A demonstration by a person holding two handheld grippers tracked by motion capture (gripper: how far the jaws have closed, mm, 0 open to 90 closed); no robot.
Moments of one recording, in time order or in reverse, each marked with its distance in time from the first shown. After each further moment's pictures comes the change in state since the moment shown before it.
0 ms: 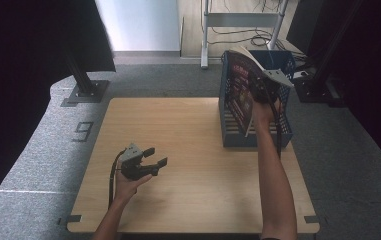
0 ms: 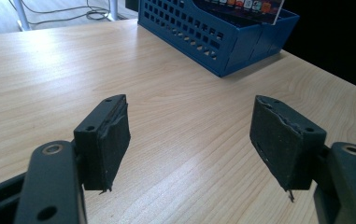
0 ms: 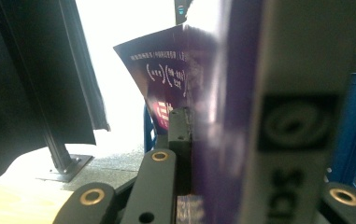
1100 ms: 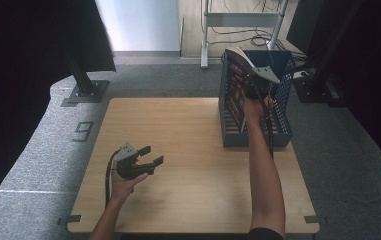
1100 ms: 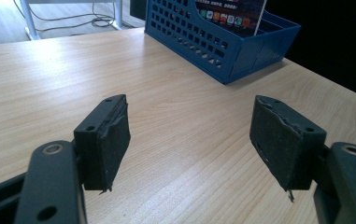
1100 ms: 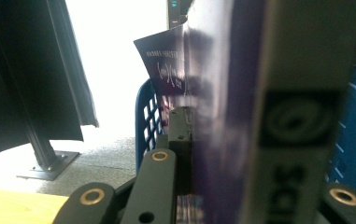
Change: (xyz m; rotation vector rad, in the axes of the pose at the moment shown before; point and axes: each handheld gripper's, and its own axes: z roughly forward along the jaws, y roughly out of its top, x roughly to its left) left arm 0.006 0.002 -0.010 -0.027 0.014 -0.007; right arm 0.009 -0.015 0.038 0.015 -0.042 -0.033
